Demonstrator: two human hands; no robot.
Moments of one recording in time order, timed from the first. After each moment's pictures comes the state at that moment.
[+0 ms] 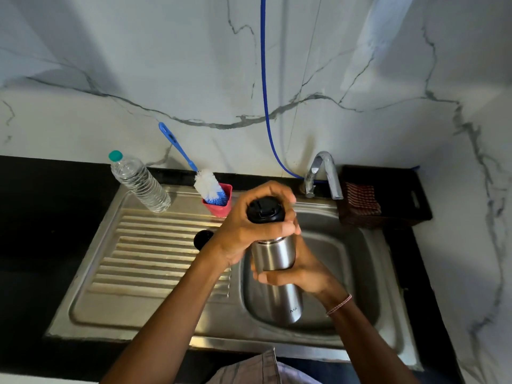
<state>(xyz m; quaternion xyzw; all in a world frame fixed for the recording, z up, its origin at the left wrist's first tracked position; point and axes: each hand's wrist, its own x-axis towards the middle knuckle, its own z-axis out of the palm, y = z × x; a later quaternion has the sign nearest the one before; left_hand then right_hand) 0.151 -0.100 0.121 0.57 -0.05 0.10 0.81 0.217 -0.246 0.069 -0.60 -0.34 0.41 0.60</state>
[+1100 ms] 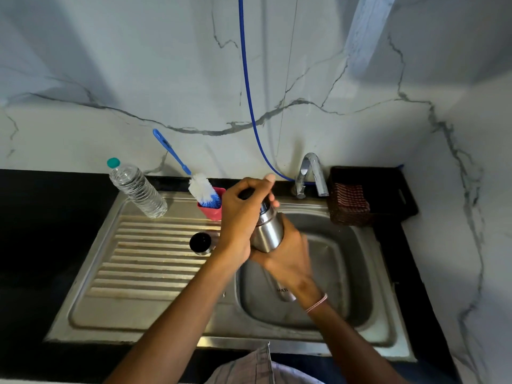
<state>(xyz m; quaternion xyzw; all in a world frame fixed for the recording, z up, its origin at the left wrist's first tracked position) 0.166 -0.140 0.138 0.52 0.26 0.24 0.77 0.191 -0.246 0.073 -0.83 -0.23 0.15 0.48</state>
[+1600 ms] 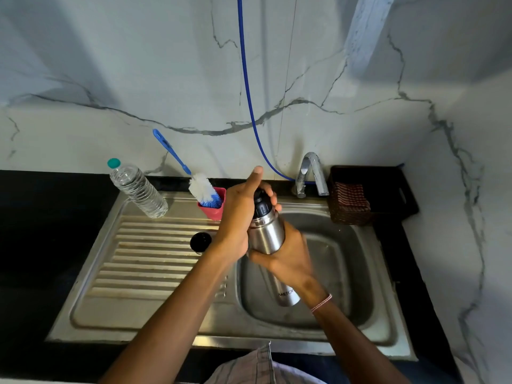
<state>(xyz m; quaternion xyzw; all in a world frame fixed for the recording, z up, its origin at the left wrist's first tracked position) 0.169 -0.130 0.139 0.51 0.25 0.16 0.81 0.195 -0.251 0.071 -0.79 -0.24 0.19 0.53</state>
